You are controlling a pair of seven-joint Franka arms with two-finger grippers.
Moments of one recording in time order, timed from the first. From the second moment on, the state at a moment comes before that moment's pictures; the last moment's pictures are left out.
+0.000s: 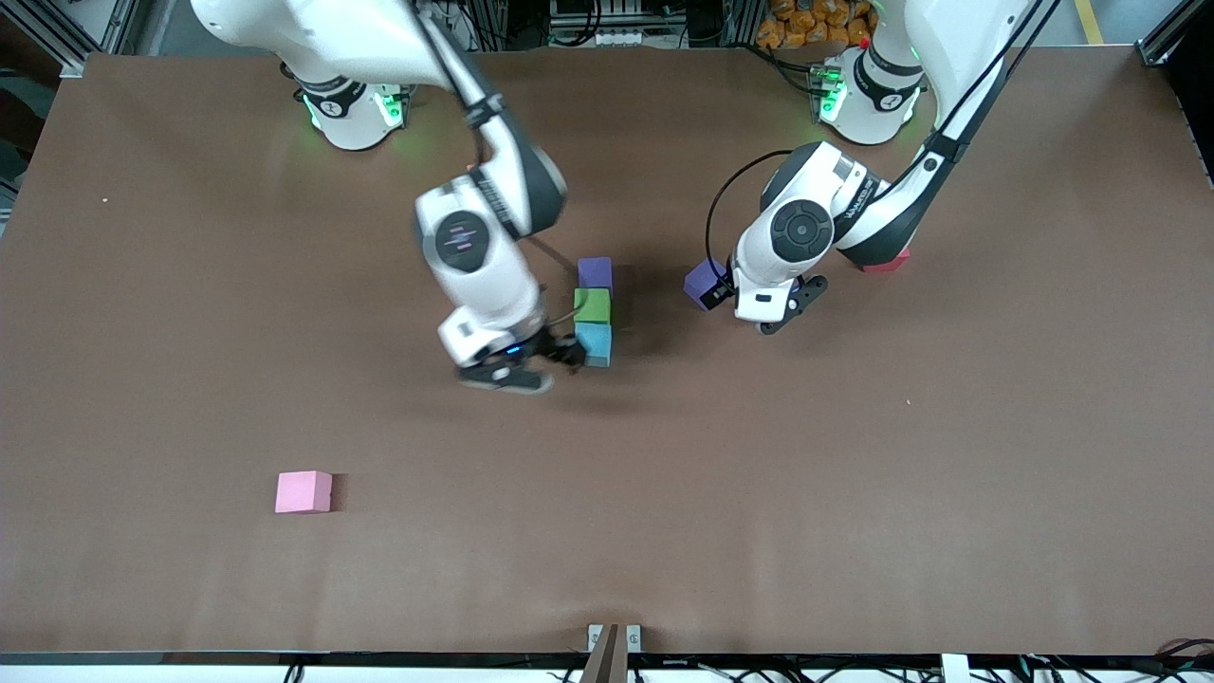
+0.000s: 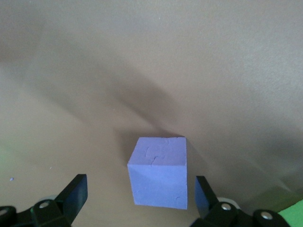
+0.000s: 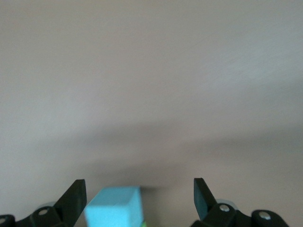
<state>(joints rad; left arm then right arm) -0.04 0.37 -0.57 -2.10 0.00 2.20 -1.29 0.79 0.53 -0.28 -1.68 0.30 2.32 0.61</state>
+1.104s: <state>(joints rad) -0.09 0.44 -0.57 -2.13 0.01 2.31 -1.34 0.75 0.27 -0.25 -2.31 0.29 2.42 -0.05</state>
